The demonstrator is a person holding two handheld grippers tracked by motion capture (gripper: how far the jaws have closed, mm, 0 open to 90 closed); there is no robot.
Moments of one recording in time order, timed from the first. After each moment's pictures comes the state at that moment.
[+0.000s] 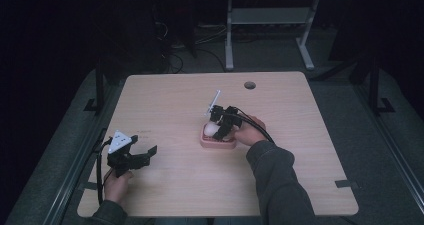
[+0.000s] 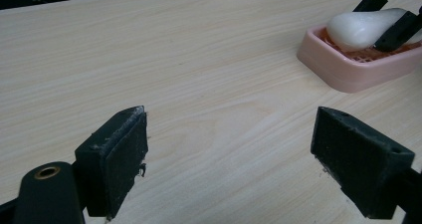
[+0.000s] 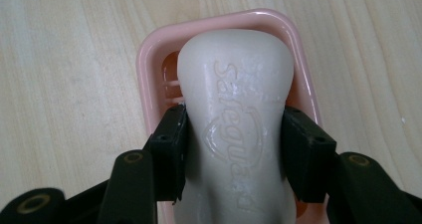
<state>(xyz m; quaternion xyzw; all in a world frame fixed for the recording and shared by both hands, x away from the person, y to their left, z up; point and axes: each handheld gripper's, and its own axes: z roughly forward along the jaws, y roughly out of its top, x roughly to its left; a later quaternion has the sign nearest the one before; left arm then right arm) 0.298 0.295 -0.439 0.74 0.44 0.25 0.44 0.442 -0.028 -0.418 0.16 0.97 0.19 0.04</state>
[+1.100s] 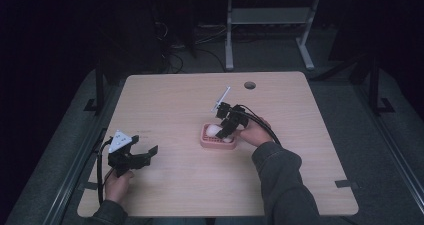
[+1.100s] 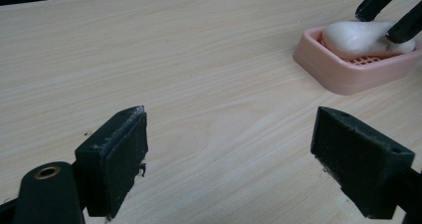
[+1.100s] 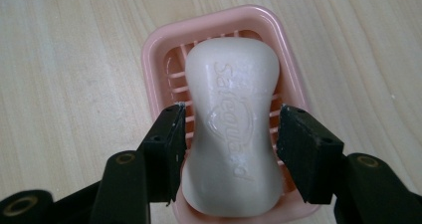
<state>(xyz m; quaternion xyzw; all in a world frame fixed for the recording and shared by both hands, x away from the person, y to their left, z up) 0.300 0.293 -0.439 0.74 0.44 0.24 0.45 0.441 -0.049 -0.409 0.20 0.96 0.22 0.02</state>
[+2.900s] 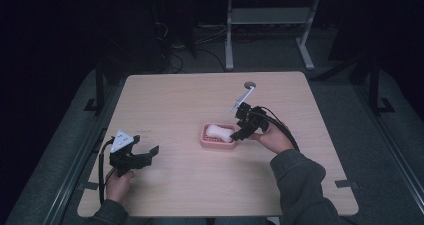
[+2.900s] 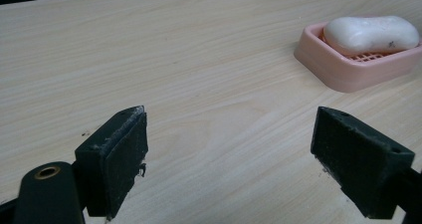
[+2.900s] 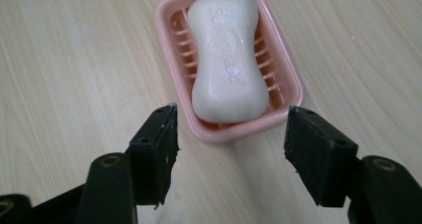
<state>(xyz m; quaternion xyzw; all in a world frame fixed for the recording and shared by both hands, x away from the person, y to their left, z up) 0.301 0.290 -0.440 0.74 0.44 0.24 0.44 0.412 -0.101 -0.388 0.24 0.94 0.25 0.03</state>
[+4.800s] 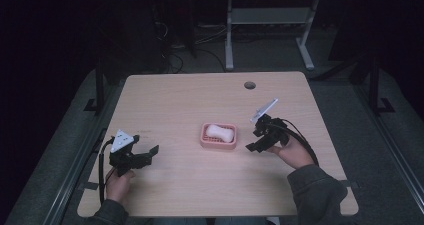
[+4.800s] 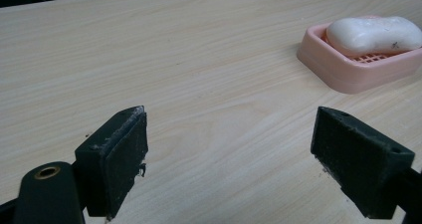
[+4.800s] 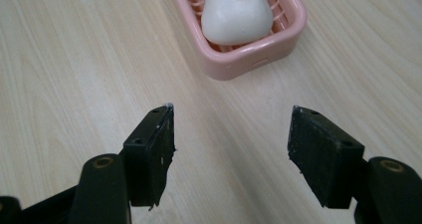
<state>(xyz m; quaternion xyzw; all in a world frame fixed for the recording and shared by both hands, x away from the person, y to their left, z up) 0.301 0.290 -0.440 0.74 0.44 0.25 0.44 0.372 -0.151 -0.394 0.26 0.93 0.26 0.04</state>
